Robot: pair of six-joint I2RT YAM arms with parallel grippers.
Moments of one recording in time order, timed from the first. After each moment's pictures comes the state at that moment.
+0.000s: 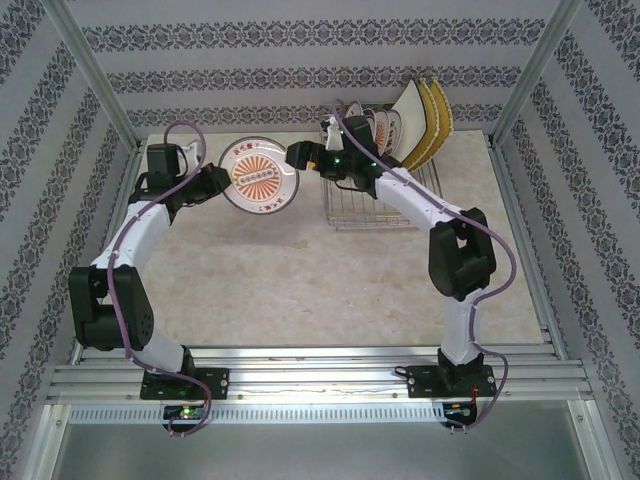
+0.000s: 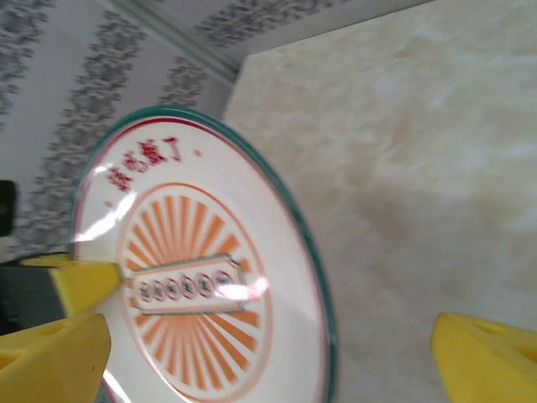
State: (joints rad) left arm 0.08 1.54 1.19 -0.28 0.60 -0.47; right arm 0.45 2.00 1.72 -0.23 -0.50 0.64
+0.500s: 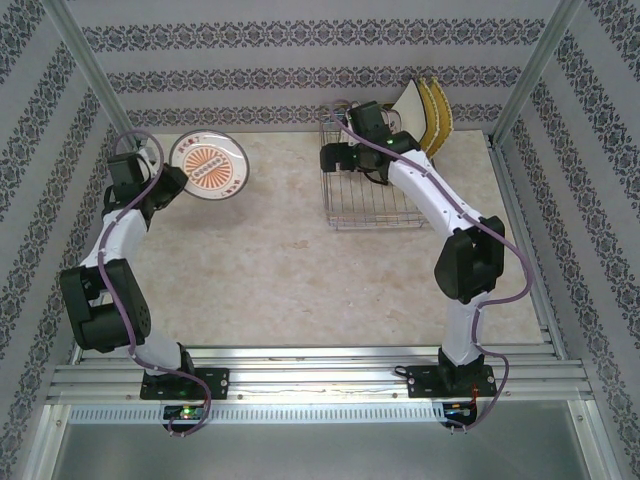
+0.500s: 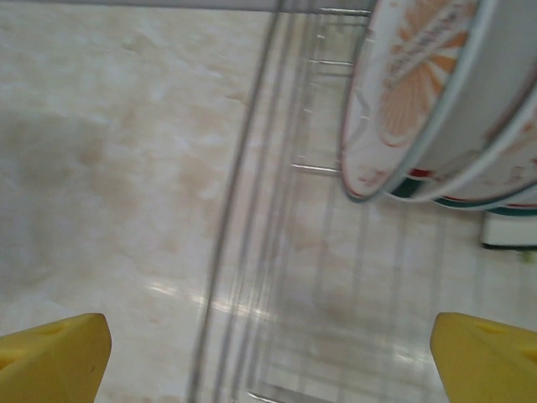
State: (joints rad) left arm 0.31 1.57 1.10 -0.10 0.48 -0.61; right arm 0.43 1.96 1.93 -0.80 0.02 0.28
